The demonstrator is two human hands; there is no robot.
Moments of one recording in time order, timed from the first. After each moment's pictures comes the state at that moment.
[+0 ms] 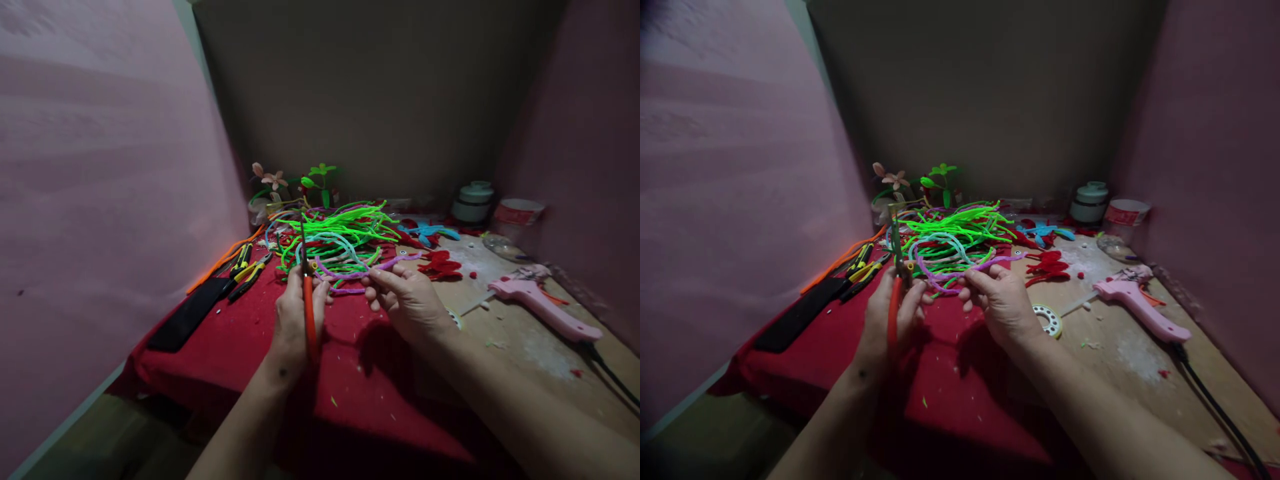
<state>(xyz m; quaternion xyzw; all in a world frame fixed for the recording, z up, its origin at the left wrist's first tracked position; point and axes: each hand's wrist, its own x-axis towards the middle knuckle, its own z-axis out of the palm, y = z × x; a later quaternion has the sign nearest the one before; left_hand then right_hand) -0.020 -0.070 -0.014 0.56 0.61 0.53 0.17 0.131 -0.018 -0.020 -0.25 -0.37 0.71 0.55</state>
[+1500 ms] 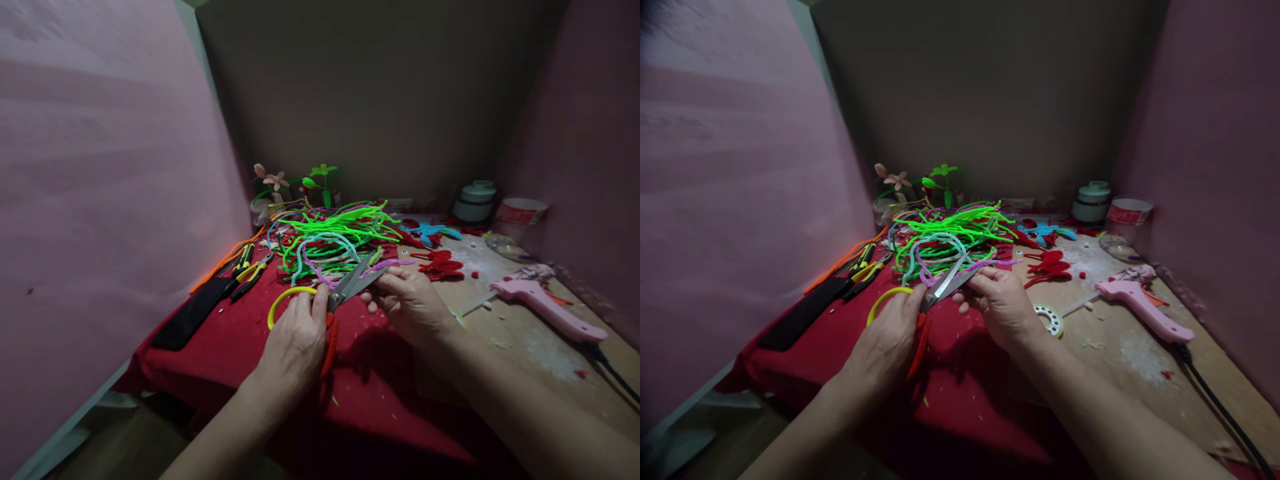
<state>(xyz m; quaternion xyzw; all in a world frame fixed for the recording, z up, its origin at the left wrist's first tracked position) -0.034 -0.101 -0.022 0.76 0.60 0.07 -0.24 0.133 -0.022 -0.017 -0.20 -0.41 0.73 0.51</state>
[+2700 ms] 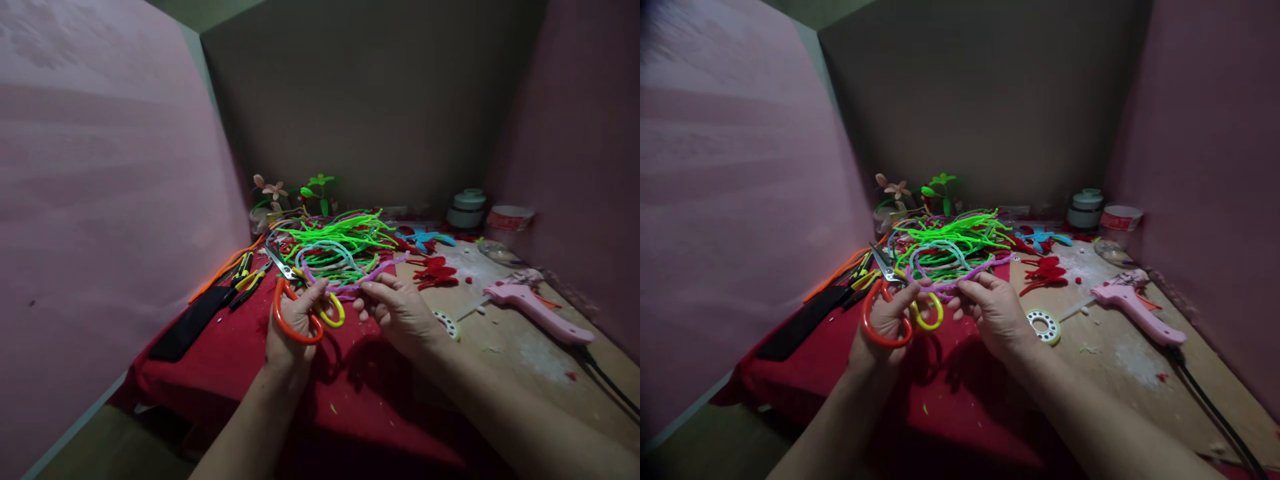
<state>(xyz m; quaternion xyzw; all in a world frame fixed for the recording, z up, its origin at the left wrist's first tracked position) -0.009 -0.068 0.000 0.32 0.44 0.70 0.46 0.127 -0.027 -0.018 -0.19 -0.38 0.73 0.52</state>
